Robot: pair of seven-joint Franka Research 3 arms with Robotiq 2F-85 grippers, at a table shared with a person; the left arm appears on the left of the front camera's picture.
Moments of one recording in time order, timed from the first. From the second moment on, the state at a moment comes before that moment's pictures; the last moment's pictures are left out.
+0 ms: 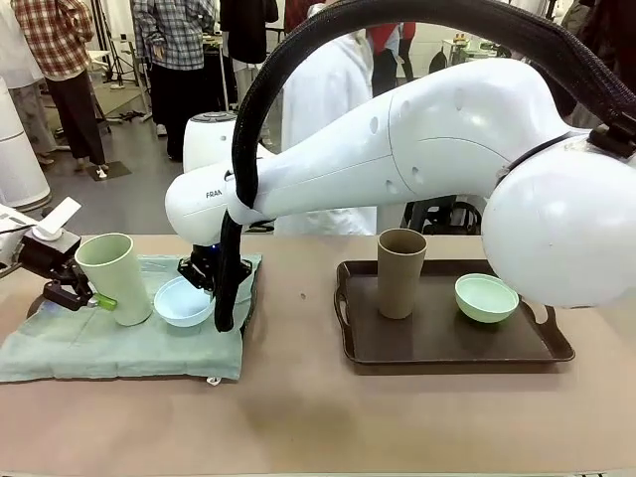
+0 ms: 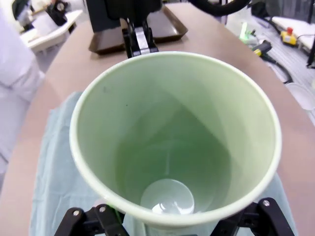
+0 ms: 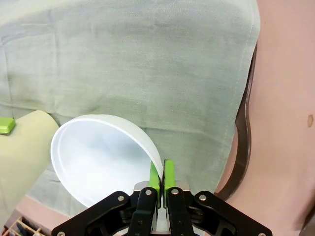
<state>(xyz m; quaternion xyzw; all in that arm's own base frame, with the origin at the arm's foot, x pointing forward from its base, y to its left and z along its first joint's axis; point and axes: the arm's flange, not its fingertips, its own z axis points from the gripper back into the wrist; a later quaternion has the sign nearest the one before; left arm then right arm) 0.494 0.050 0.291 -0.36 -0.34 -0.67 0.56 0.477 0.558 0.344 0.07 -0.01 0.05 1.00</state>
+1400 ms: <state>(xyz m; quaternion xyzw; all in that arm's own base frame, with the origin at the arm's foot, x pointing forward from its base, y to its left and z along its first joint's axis) 0.469 0.089 0.380 -0.22 -0.14 -0.57 0.78 0.439 0.505 0.439 0.06 -0.05 0.07 0.99</state>
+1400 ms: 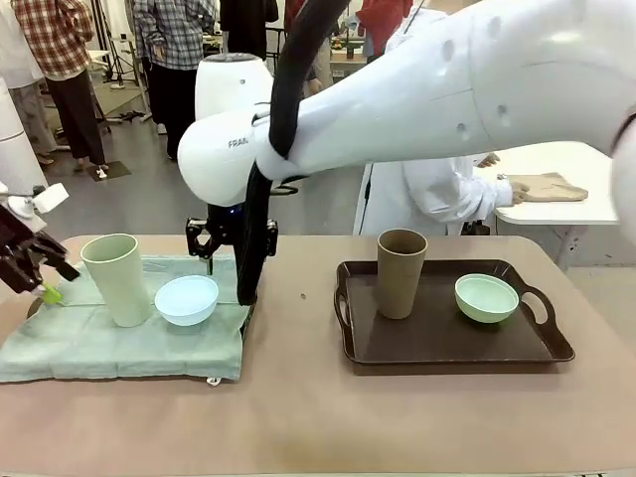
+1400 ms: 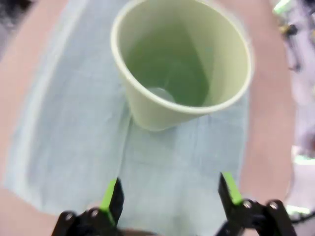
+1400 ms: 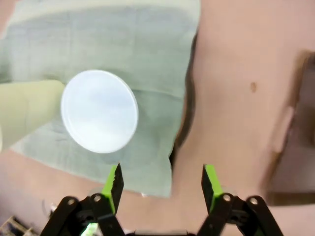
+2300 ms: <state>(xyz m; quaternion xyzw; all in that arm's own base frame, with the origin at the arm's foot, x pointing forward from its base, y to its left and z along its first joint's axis) 0.451 -0.066 0.568 -0.06 0.04 -0.36 0.93 0.331 0.355 0.563 0.05 -0.08 0.09 0.99</state>
